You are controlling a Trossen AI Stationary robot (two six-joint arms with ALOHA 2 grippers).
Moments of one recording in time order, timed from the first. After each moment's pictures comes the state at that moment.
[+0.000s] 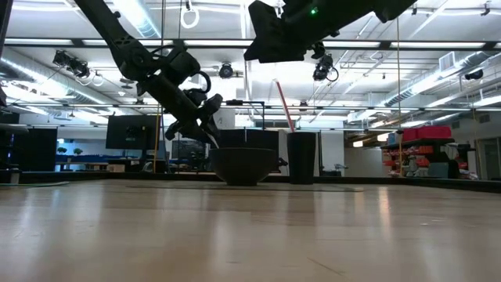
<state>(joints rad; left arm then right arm) 0.66 1.62 0.81 0.25 -0.05 -0.42 0.17 1.66 1.00 0.42 0.84 -0.04</state>
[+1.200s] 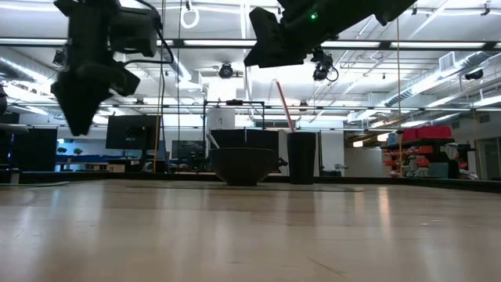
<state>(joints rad) 0.18 1.19 0.81 -1.15 -0.06 -0.70 0.15 1.66 1.00 0.37 0.81 -0.03</state>
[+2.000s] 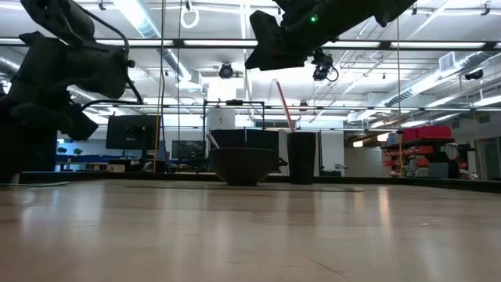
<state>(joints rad) 0.00 1.22 0.50 -0.96 0.14 -0.96 0.15 1.66 1.00 0.35 0.81 -0.01</state>
